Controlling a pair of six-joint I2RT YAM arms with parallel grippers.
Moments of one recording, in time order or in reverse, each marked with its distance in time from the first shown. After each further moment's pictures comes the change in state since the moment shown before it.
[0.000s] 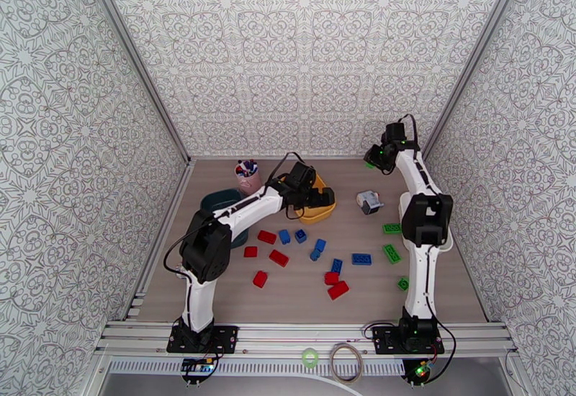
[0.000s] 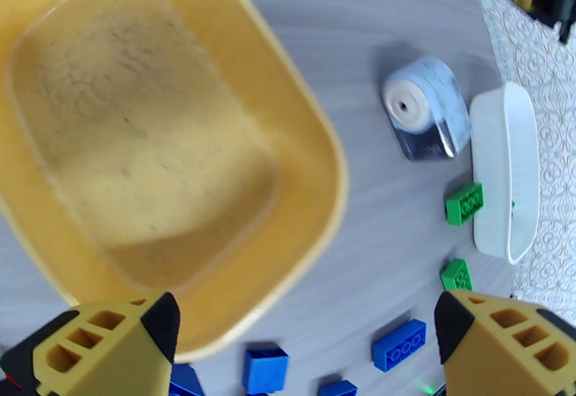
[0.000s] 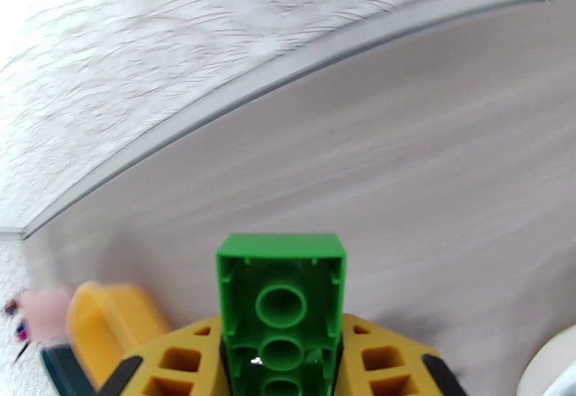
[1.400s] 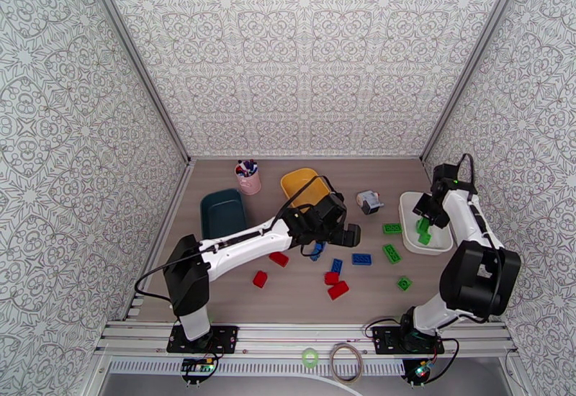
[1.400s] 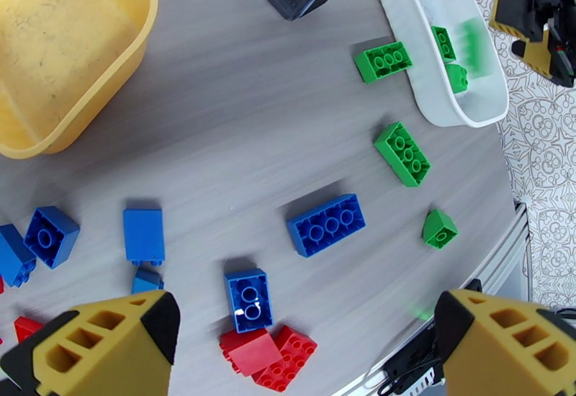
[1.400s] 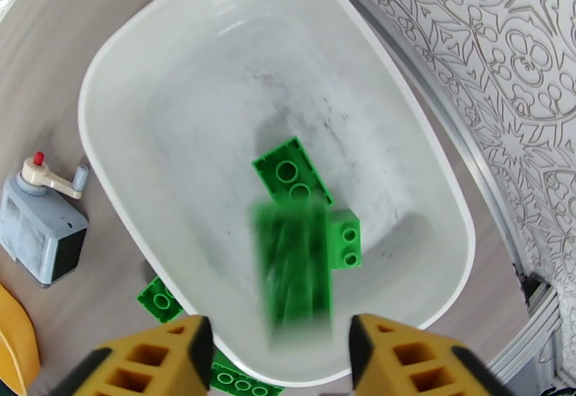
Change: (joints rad) left arm -0.320 -0.209 -0.134 -0.085 -0.179 -0.061; right arm -0.298 -0.636 -0.789 -0.183 0.356 -0.083
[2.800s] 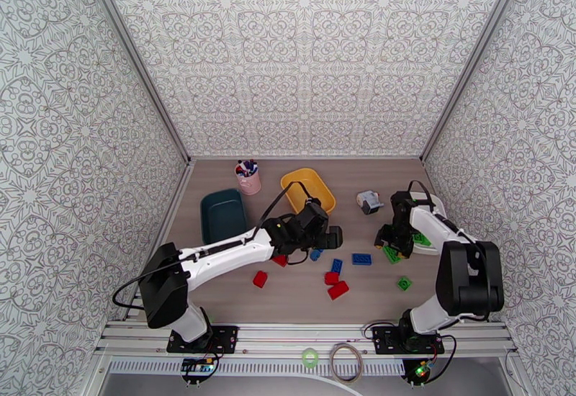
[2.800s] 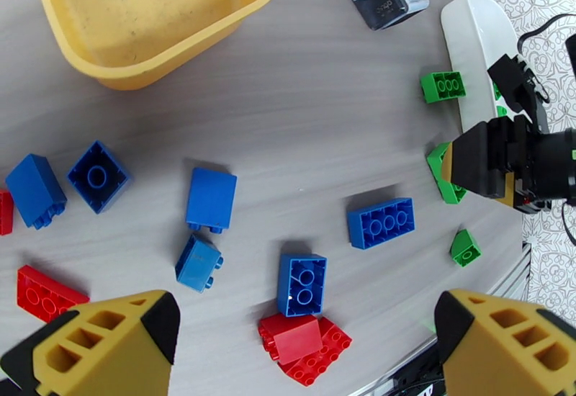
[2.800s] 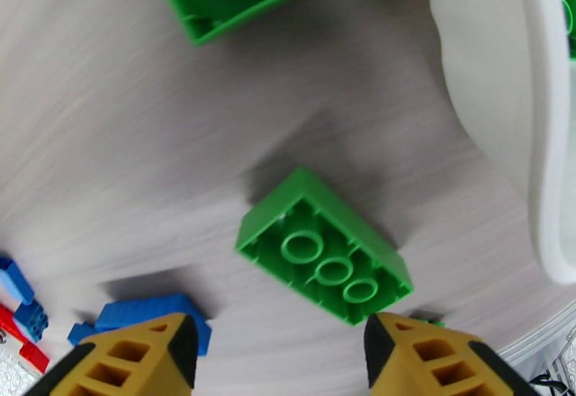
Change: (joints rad) left arm 0.025 -0.161 -0.276 0.111 -0.079 -0.152; right arm 0.276 0.011 -0.314 -0.044 -0.163 0.029
